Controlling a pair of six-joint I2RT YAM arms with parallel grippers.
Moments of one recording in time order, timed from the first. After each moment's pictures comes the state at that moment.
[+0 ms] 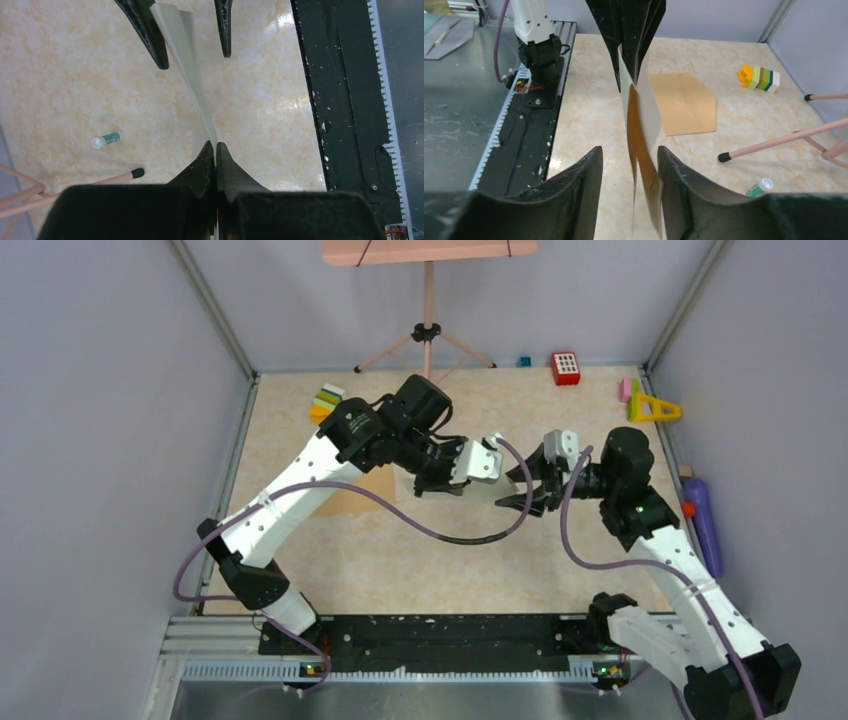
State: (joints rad) left arm -0.89 1.61 1.95 -1.26 0.50 0.79; right arm 0.31 0.90 0.82 -0.07 -1.19 -0.27
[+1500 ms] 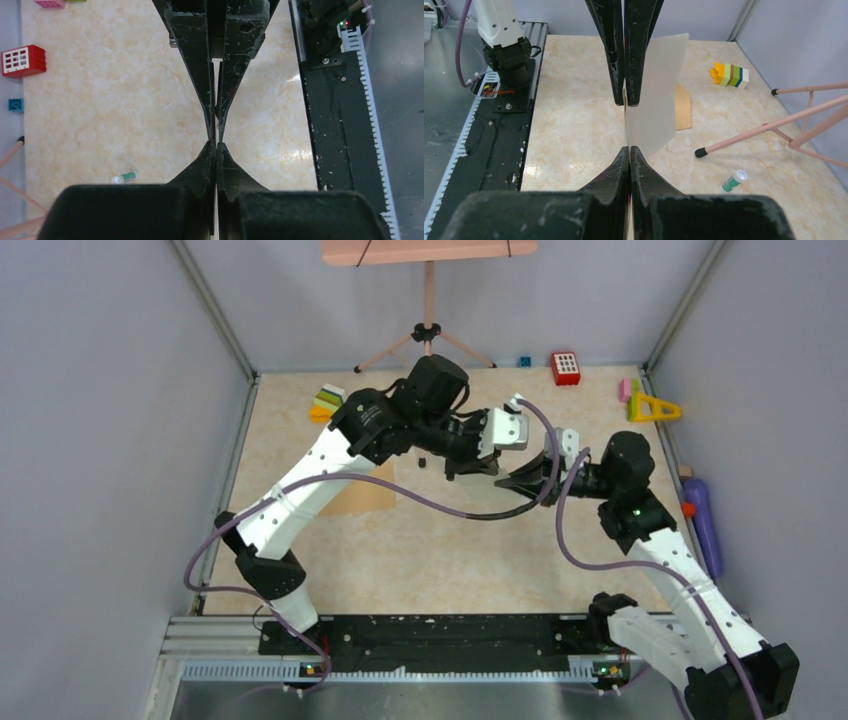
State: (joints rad) left arm -0.92 1.70 2.13 -1.11 0.53 0.58; right arm 0.32 0.88 0.78 0.05 -1.10 -0.23
